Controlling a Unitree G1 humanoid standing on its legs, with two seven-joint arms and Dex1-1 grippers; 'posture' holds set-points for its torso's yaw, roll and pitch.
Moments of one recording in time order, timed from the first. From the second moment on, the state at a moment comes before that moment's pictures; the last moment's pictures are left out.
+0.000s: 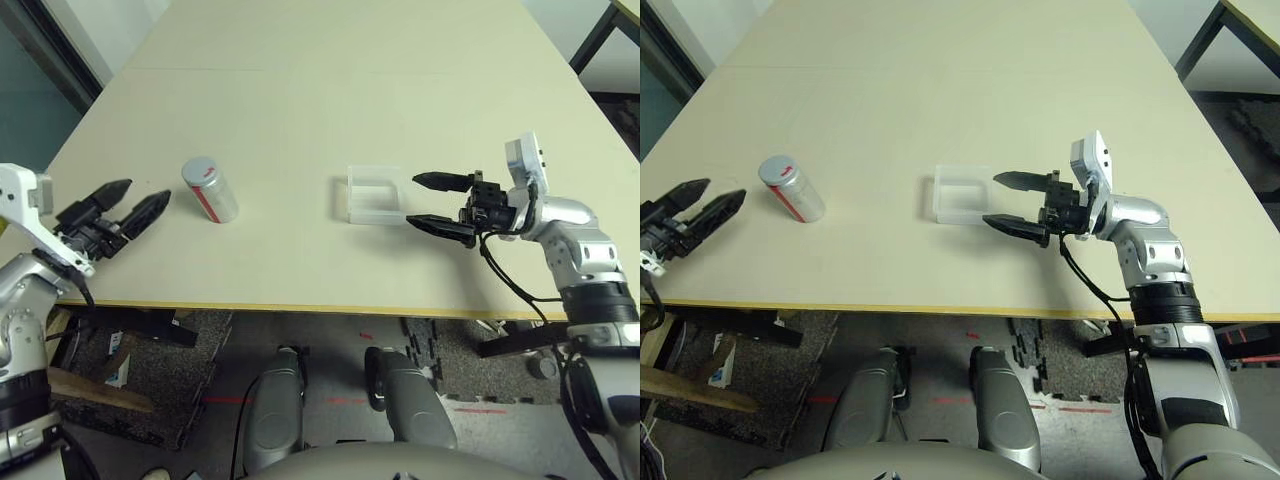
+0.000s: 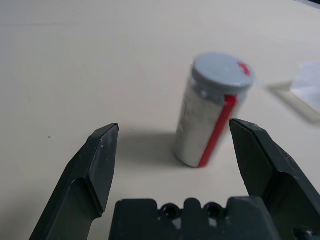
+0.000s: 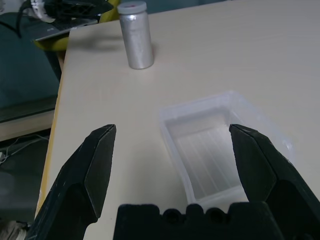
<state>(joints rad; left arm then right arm) -0.04 0.68 0.53 -0.05 -0.62 0.41 -0.79 -0.54 -0.54 -0.05 0.36 0.44 0.15 1.34</state>
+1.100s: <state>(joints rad) -0.07 0.40 0.33 -0.02 -0.37 0.03 -0.53 -0.55 -0.53 -0.05 0.36 0.41 0.14 1.31</state>
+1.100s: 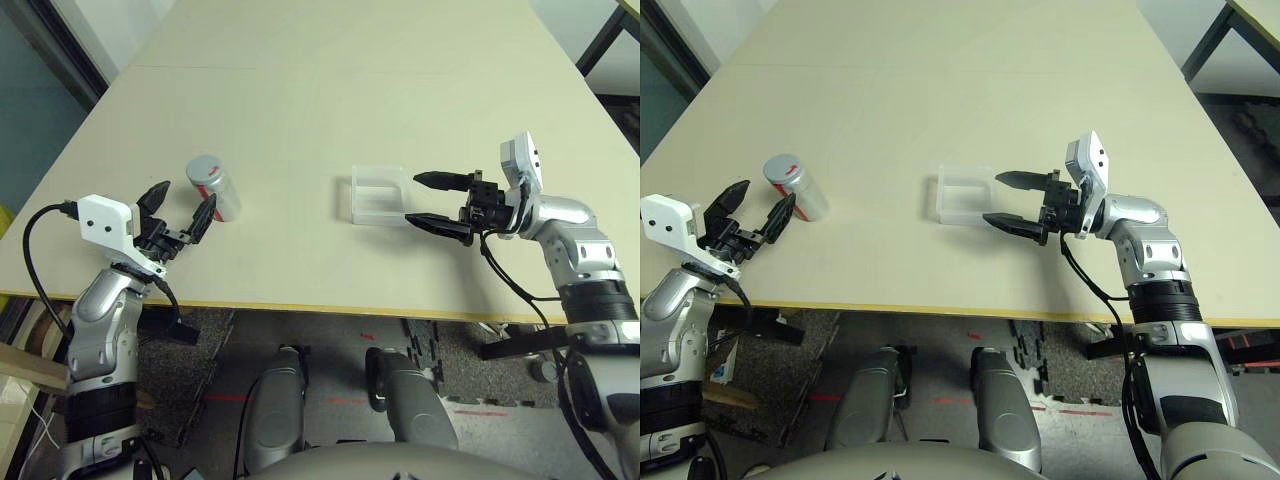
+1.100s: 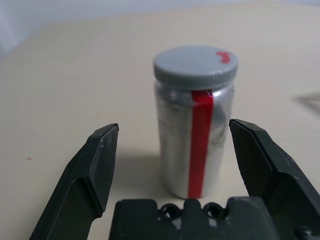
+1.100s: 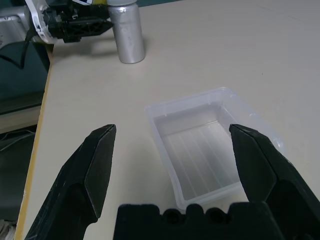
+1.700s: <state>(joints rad) -0.20 0.37 0.27 0.12 -0.33 -0.01 -0.50 -0.54 -0.53 -0.05 0.34 0.40 0.14 1.29</state>
